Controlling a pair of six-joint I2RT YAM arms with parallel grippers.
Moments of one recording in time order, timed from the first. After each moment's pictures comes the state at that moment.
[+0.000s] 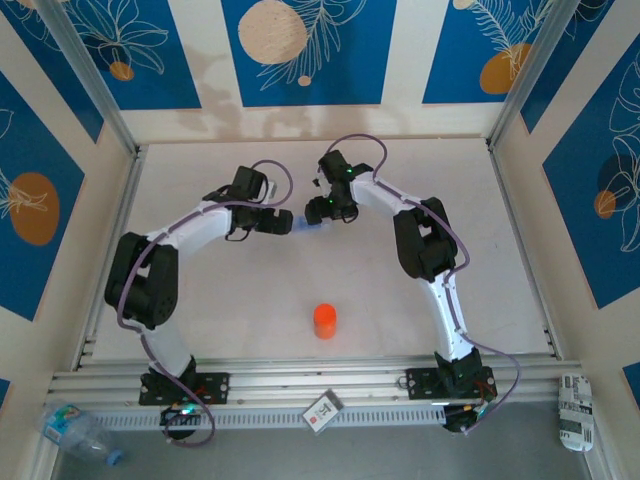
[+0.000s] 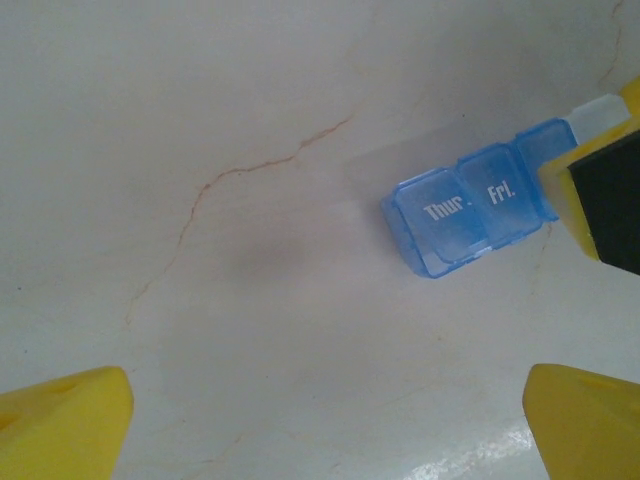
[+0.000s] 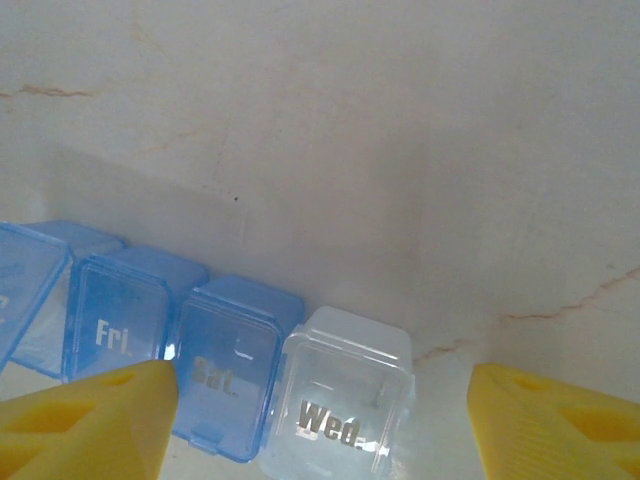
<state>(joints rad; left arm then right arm) -0.41 1.77 1.26 -0.49 0.06 -0.17 0.50 2.31 1.89 -0.81 -0.17 0.19</state>
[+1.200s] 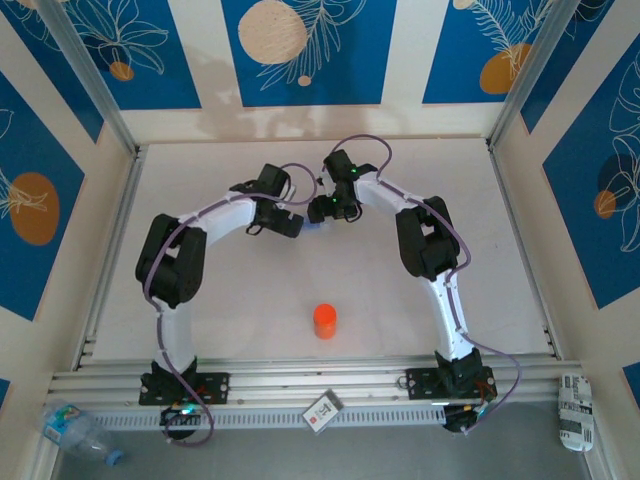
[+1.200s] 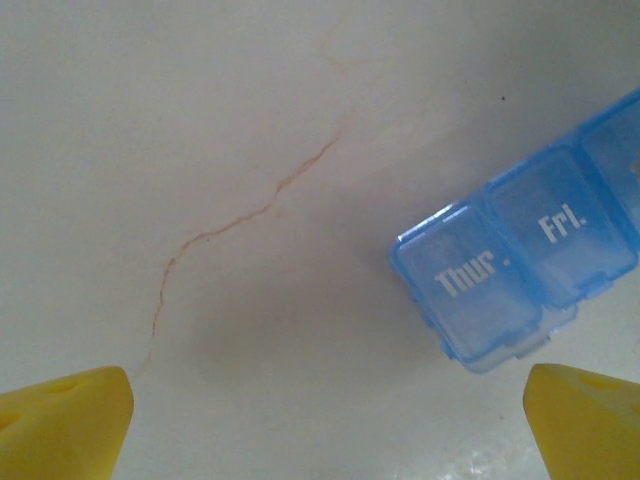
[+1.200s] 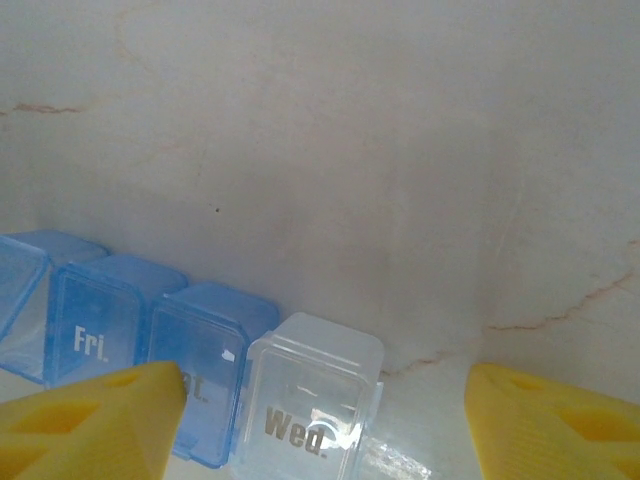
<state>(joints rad) -0.47 2.00 1.46 -0.57 -0.07 -0.02 0.48 2.31 1.87 -0.77 -0.22 0.20</state>
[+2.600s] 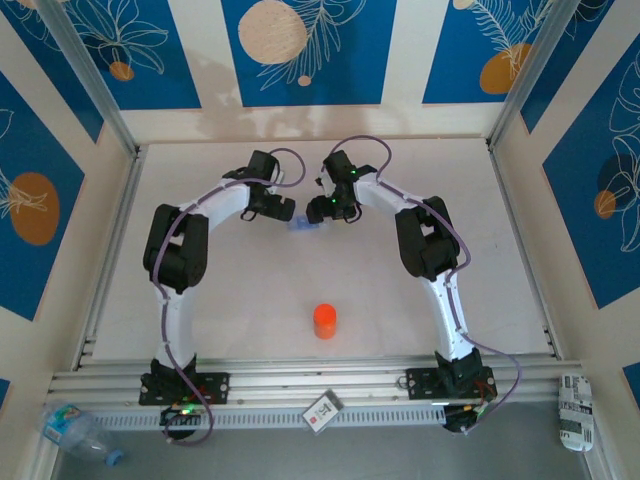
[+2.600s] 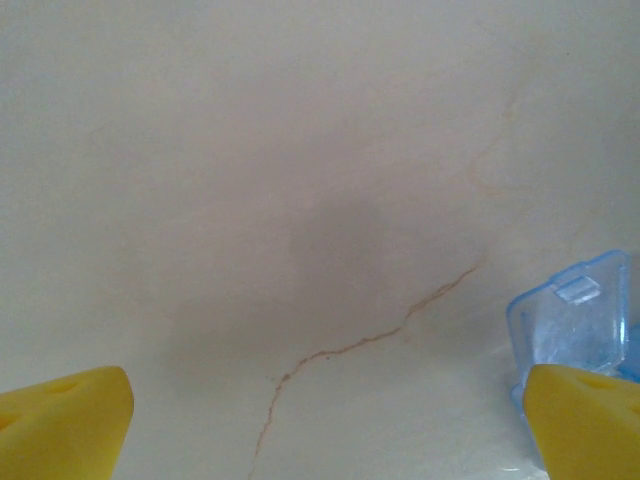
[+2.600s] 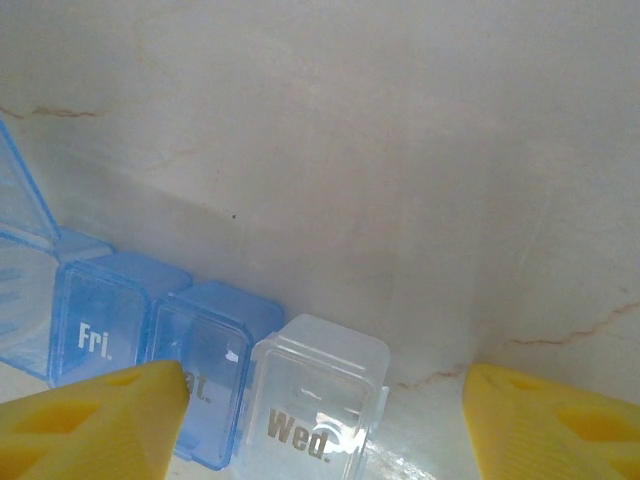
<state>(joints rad) -0.36 2.12 1.62 -0.58 -0.03 -0.03 0.48 2.31 1.85 -0.74 -0.23 0.20</state>
